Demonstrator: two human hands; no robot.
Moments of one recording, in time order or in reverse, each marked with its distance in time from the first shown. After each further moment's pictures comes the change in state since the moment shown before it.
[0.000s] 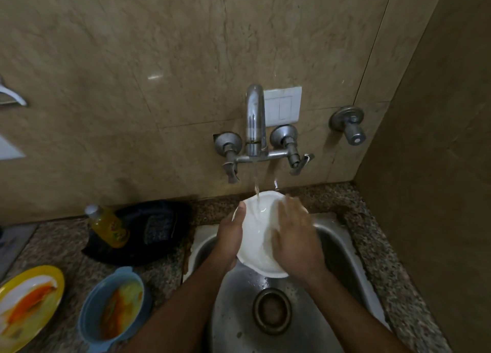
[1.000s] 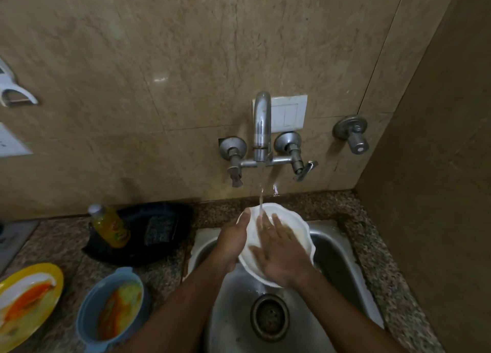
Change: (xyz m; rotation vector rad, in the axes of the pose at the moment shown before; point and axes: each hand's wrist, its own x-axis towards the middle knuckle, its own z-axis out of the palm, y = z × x) left_hand 0.007 -0.002 -0.010 0.122 -0.051 -0.156; right_hand 0.005 -0.014 0.007 0.036 -0.459 -0.206
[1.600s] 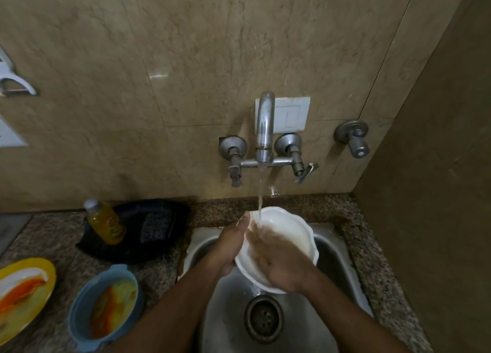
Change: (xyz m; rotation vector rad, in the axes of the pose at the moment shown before) left_hand 0.006 -0.006 0.004 -0.084 -0.164 0.015; right_hand -0.005 0.006 -0.006 -0.006 -0.103 -0.102
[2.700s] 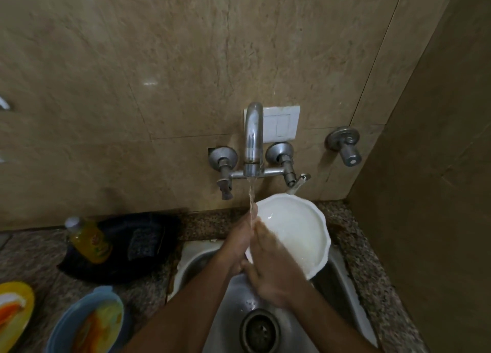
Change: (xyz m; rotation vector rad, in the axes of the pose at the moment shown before) left_hand 0.024 0.023 0.033 -0.140 -0.125 0.052; right_hand -0.002 -0.003 -0.006 0.016 0.164 0.067
